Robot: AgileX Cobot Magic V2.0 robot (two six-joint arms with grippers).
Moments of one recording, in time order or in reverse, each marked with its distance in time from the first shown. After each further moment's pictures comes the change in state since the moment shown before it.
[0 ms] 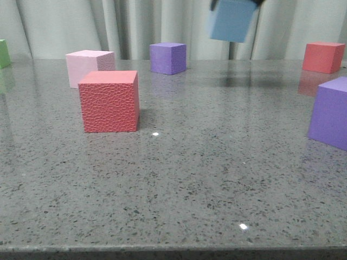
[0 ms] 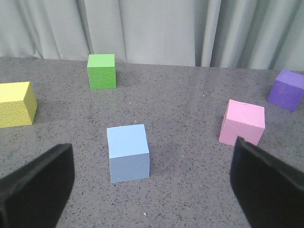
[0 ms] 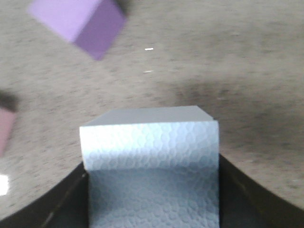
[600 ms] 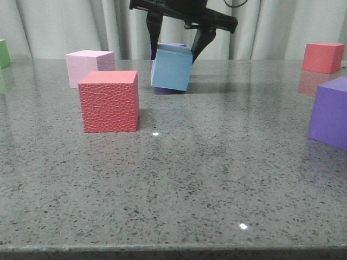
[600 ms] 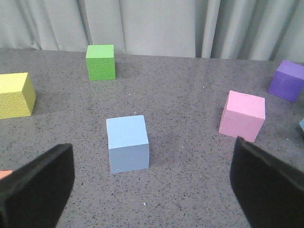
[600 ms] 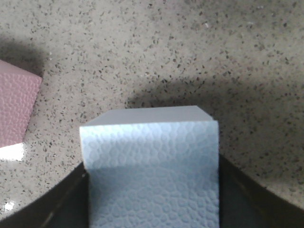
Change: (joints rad) left arm 0.000 0.000 0.000 0.000 0.031 0.001; right arm 0.132 0.198 -0.087 0.014 0.000 0.126
